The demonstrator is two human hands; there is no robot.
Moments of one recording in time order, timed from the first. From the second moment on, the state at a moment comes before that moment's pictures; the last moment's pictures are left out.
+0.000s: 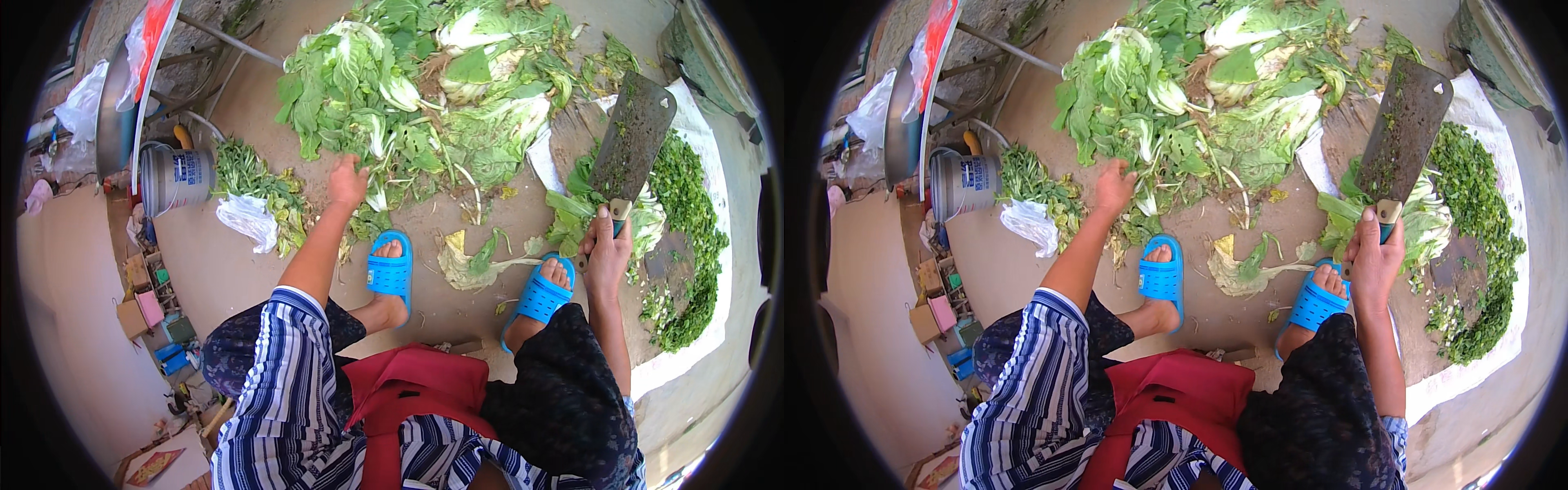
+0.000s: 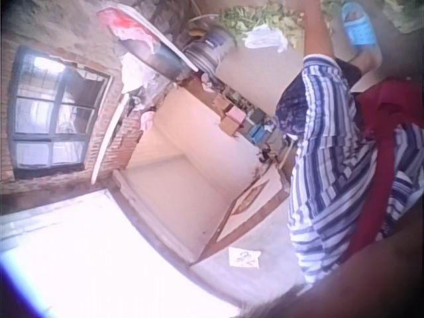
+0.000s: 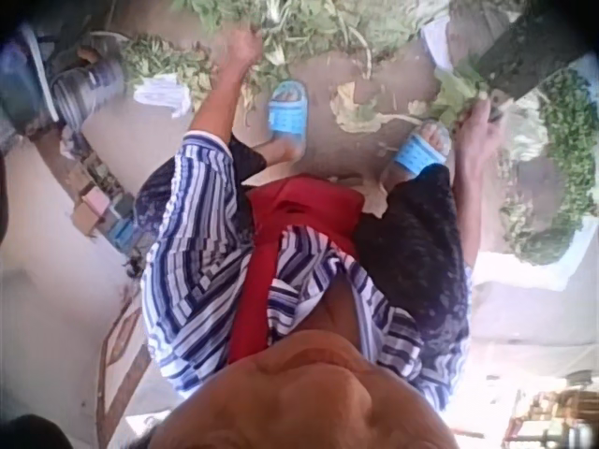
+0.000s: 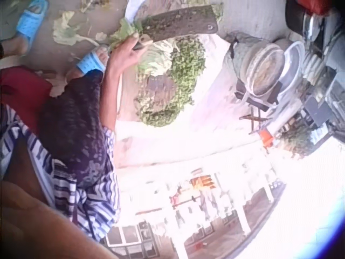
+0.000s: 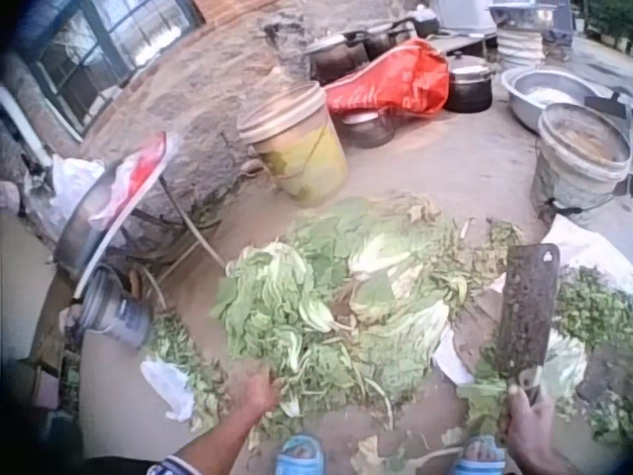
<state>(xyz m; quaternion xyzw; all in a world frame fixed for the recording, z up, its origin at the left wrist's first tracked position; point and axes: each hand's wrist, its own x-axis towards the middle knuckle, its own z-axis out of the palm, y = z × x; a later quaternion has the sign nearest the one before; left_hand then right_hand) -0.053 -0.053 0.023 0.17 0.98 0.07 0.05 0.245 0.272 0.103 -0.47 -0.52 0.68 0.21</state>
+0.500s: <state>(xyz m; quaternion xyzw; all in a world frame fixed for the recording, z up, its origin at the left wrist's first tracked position) -0.077 -0.023 0.022 0.40 0.91 -0.05 0.06 0.228 0.223 0.101 -0.44 -0.56 0.69 0.12</state>
